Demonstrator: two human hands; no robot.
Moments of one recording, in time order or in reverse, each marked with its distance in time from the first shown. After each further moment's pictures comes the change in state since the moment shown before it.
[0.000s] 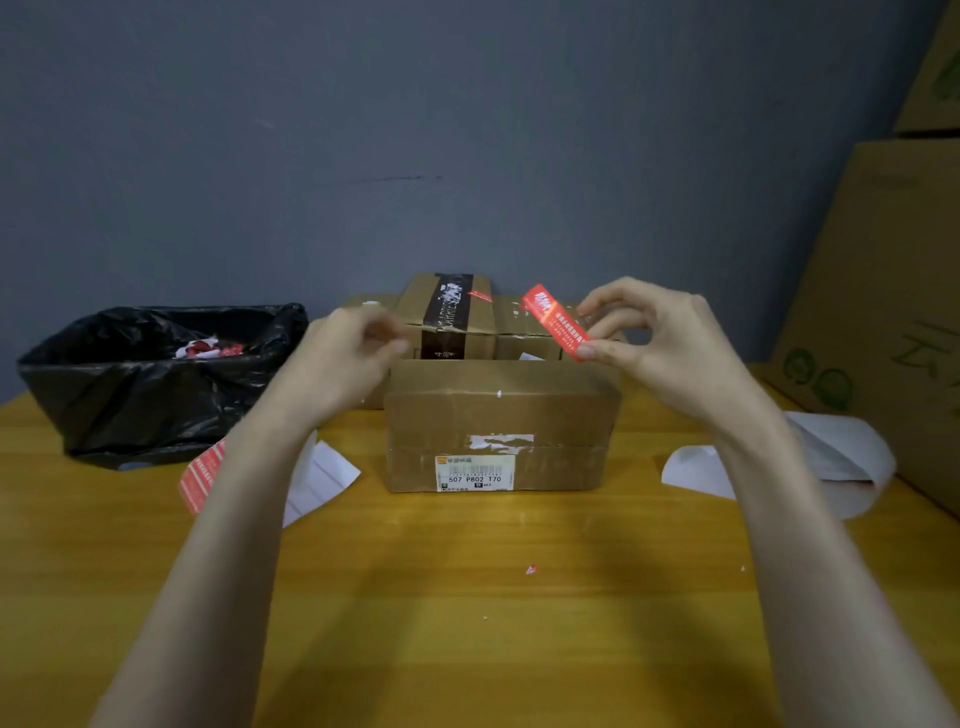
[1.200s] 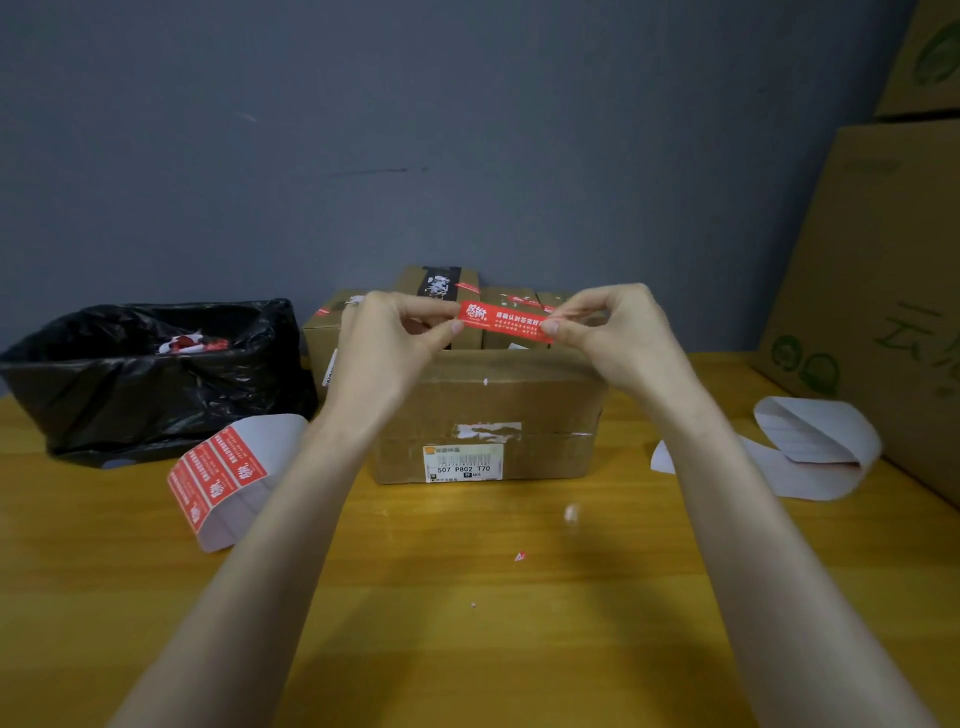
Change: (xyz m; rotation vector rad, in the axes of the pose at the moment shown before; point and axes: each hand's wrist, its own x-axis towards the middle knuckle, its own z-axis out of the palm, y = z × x) left_hand -0.009 0.039 0.035 -0.274 0.241 0.071; right_hand 0.006 -0.005 0.025 0.197 0.075 0.300
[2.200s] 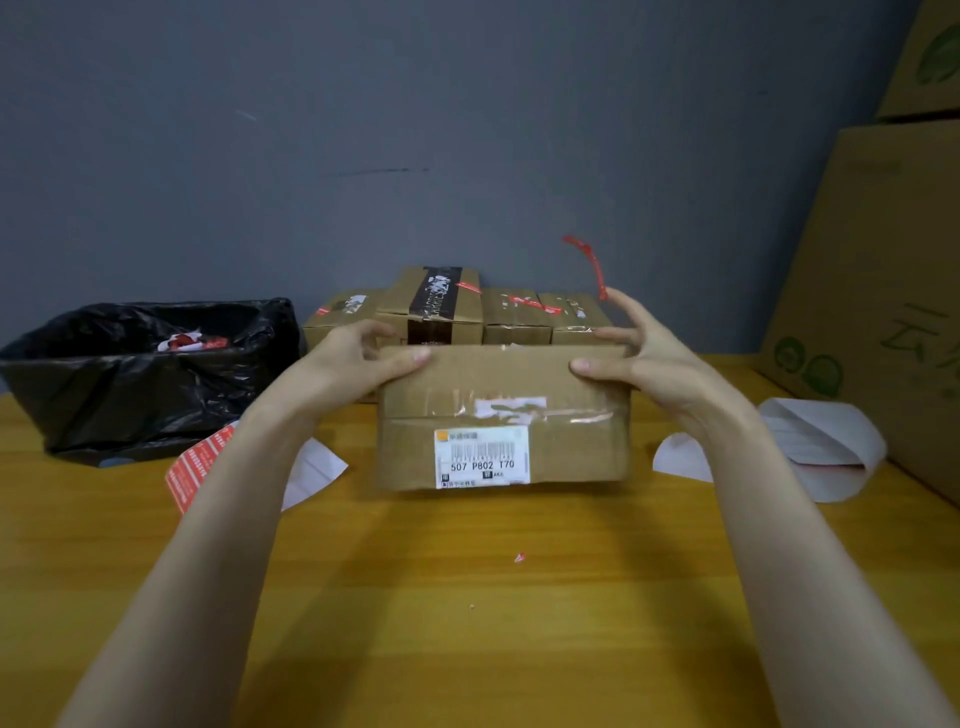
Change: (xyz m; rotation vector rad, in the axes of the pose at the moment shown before) left_hand 0.013 -0.047 -0.021 -0.016 -0.427 -0.388; right_hand 0.014 0.058 -0.016 0.236 -0.234 0.193
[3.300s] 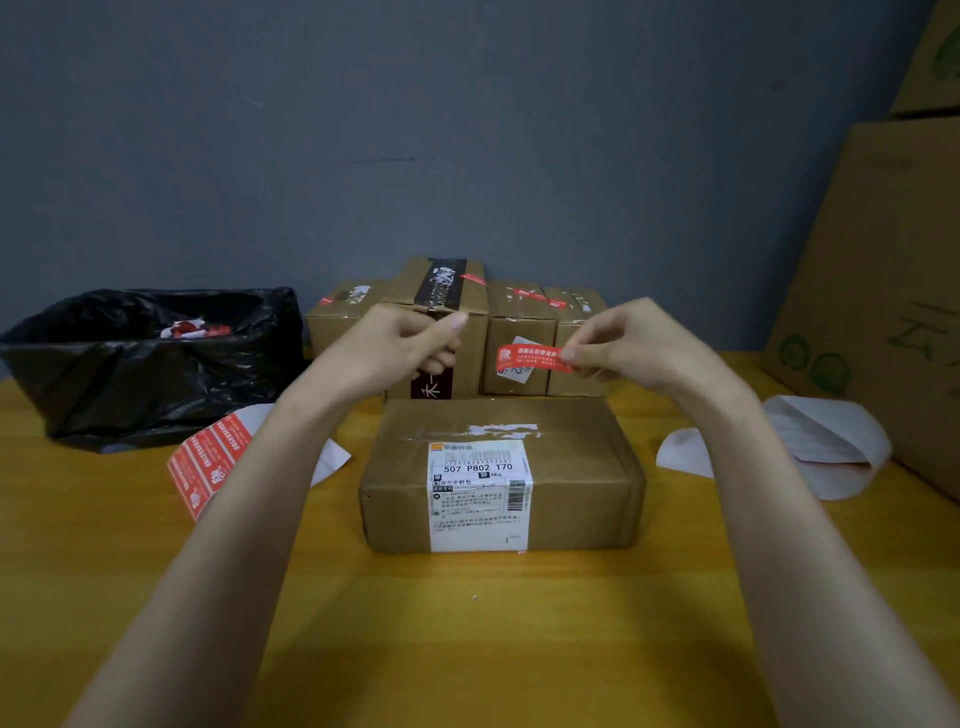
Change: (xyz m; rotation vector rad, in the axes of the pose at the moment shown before) left_hand -0.009 0.023 0.014 -0.008 -0.047 0.183; right_hand -0.009 -0.032 0.017 -0.366 -0.011 -0.074
